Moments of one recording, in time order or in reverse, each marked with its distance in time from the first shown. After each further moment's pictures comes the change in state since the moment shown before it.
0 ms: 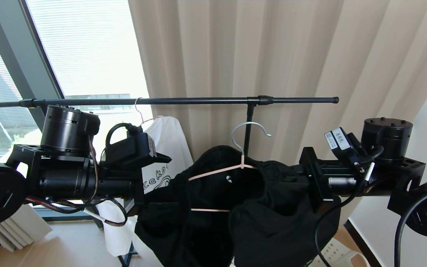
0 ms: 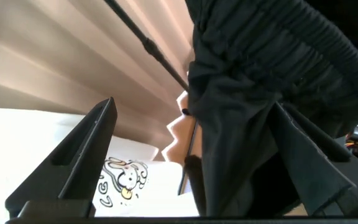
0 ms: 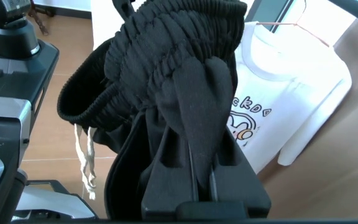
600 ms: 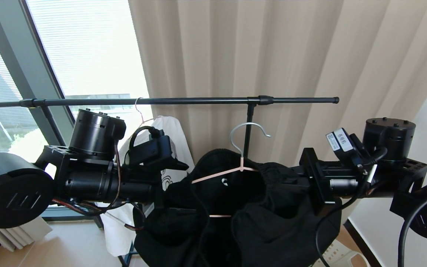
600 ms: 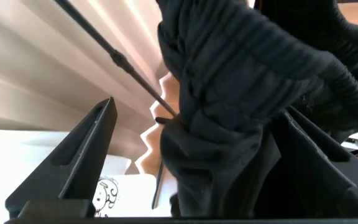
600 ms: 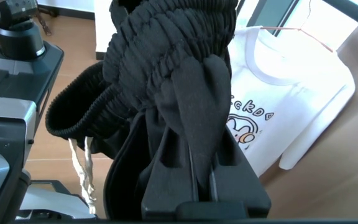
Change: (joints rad) left arm -0.094 0.061 -0.037 -0.004 -0.002 -0.096; right arm 0.014 -0.017 0.012 -0.002 0.000 0.001
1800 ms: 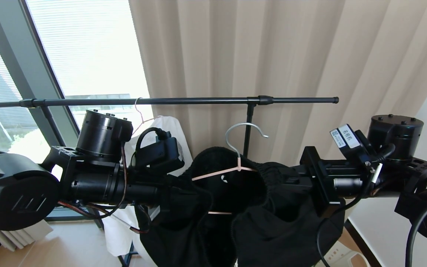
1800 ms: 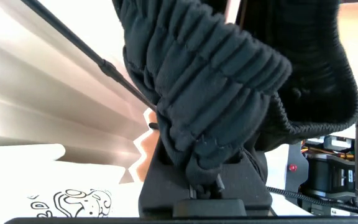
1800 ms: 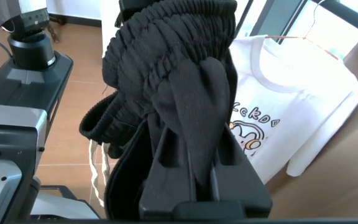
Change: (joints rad) left arm -0.026 0.004 -0.006 -0.001 0.000 -0.021; right arm 0.012 -0.029 0.000 -0.002 0.010 0.043
